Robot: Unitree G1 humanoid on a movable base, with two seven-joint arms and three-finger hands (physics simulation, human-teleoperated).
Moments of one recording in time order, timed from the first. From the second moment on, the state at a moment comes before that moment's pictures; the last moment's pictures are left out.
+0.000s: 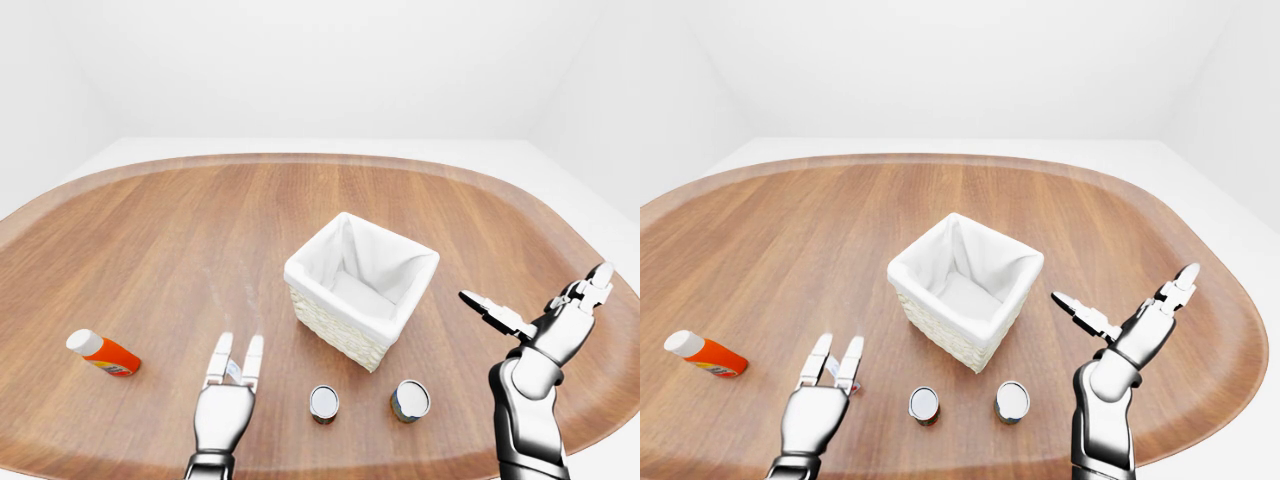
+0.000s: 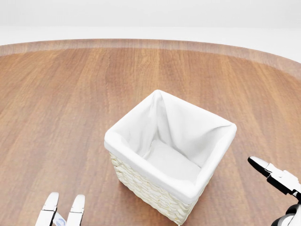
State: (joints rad) left arm 0.38 0.19 -0.16 0.18 1.59 0.09 0.49; right arm 0.04 -0.04 -0.33 -0.15 -0.04 -0.07 -0.52
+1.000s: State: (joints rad) left arm 0.06 0.19 -0.14 0.62 1.48 0.09 0.50; right arm 0.04 -0.05 -0.33 -0.14 -0.04 -0.07 -0.52
